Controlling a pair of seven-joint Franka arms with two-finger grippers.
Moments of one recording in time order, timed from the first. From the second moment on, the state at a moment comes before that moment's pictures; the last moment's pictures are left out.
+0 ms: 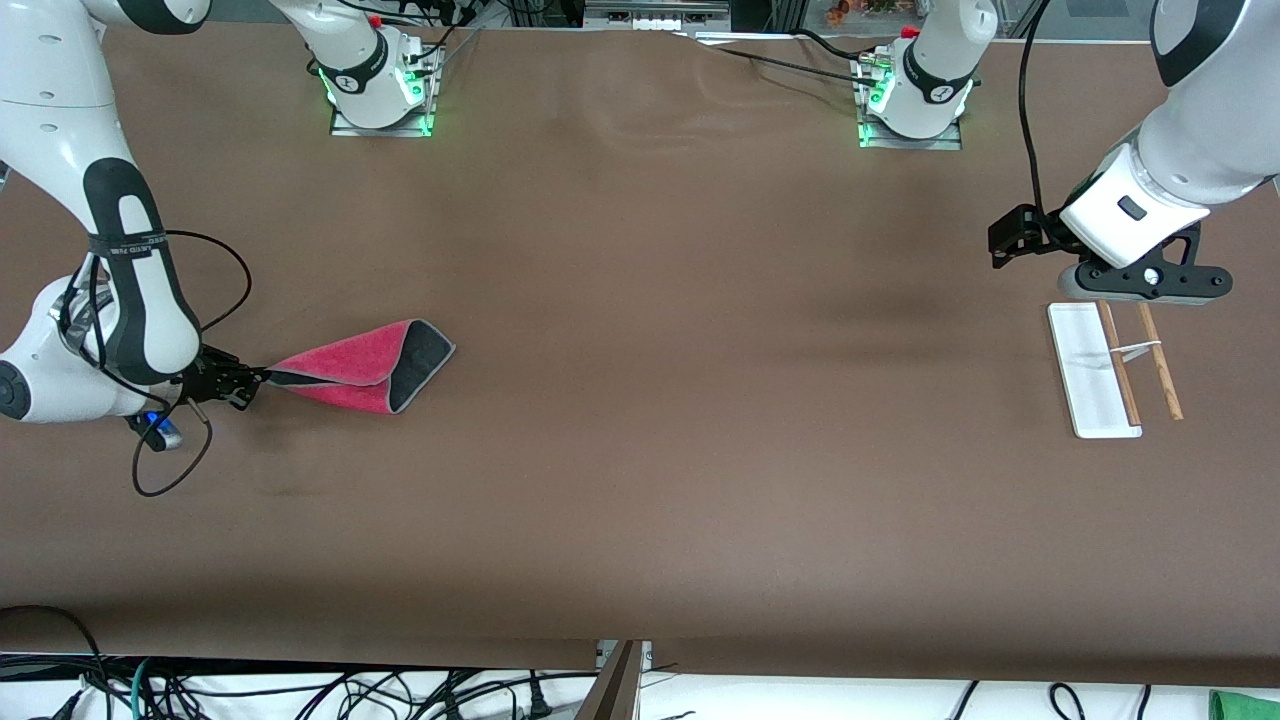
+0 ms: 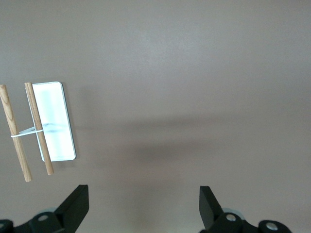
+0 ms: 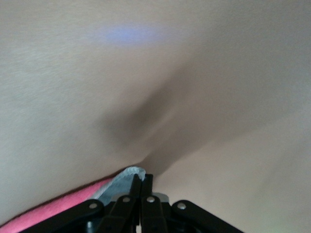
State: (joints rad) left arm -0.05 0.06 -0.11 -1.61 0.03 1.56 -0.11; right arm -0.15 0.72 -0.10 -1.60 0.19 1.93 0.43
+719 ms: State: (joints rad) left arm -0.05 0.06 -0.10 -1.60 0.03 1.56 -0.11; right arm -0.02 0.59 -0.09 -1.41 0.19 1.59 0.44
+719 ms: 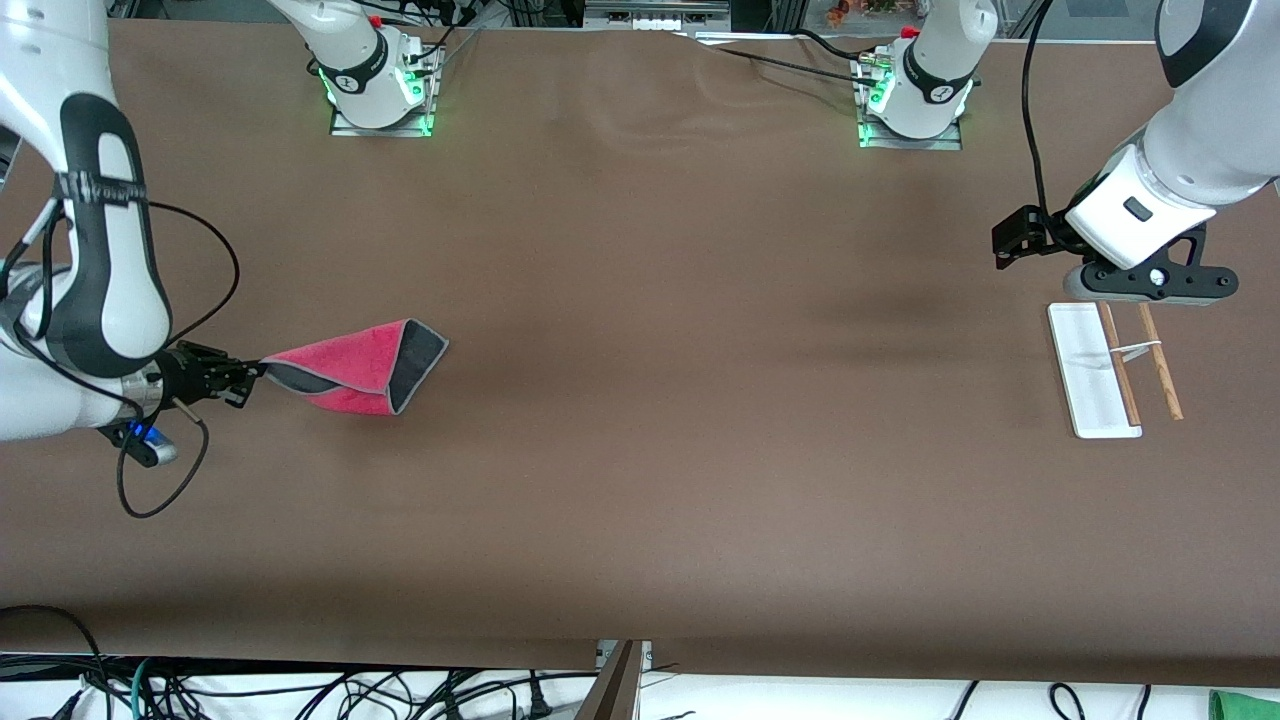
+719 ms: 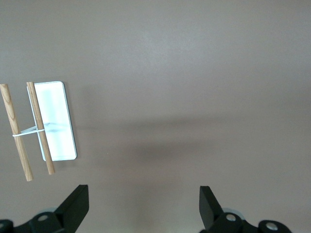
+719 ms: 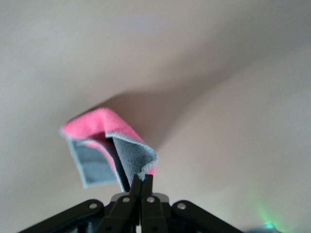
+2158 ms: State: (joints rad) left arm 0.02 0.06 -0.10 -1.57 -0.09 1.46 0.11; right arm 0.80 0.40 -0.08 -1.17 0.17 1.40 0.77
